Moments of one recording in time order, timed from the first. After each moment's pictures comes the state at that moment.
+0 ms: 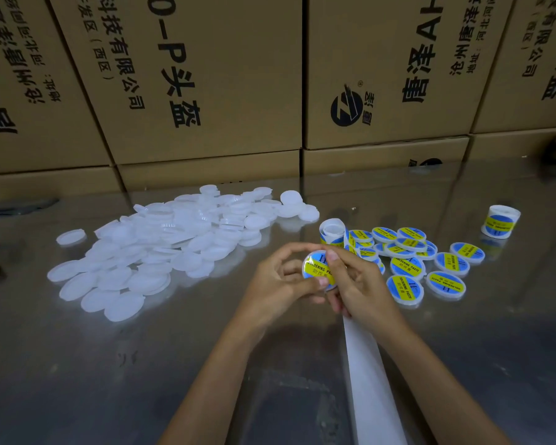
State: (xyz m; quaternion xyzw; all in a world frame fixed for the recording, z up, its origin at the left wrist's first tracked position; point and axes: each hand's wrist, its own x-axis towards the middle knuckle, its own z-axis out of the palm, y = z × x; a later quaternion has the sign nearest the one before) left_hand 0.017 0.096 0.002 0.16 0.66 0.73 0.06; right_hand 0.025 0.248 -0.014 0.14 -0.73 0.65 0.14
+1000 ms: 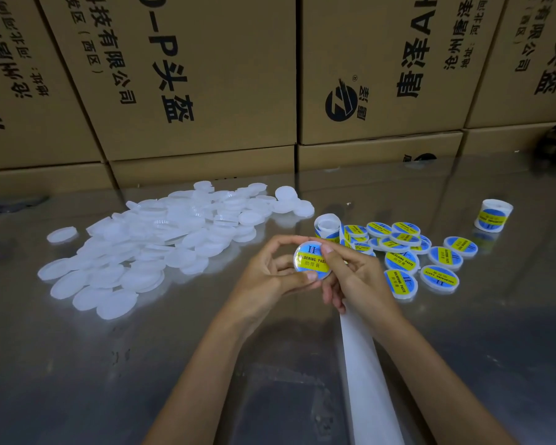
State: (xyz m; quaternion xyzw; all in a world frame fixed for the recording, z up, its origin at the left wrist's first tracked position) left_hand 0.013 0.089 -0.001 0.18 0.60 0.77 0.10; right_hand 0.026 0.251 -0.009 0.10 -0.70 0.70 0.10
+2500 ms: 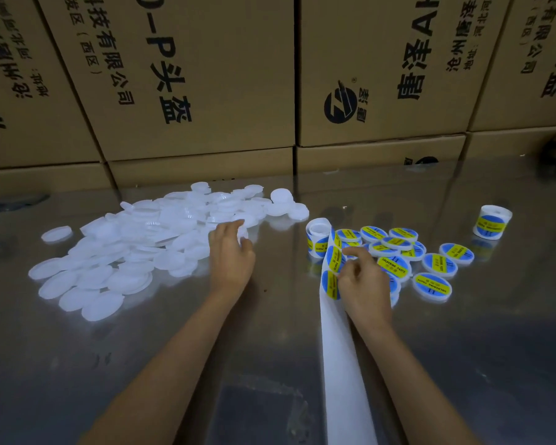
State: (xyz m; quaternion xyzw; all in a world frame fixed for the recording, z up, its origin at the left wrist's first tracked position) left_hand -0.074 0.079 -0.032 -0.01 0.87 0.40 -0.28; right_hand -0.007 0.275 -0.040 -0.12 -0.81 0.51 0.26
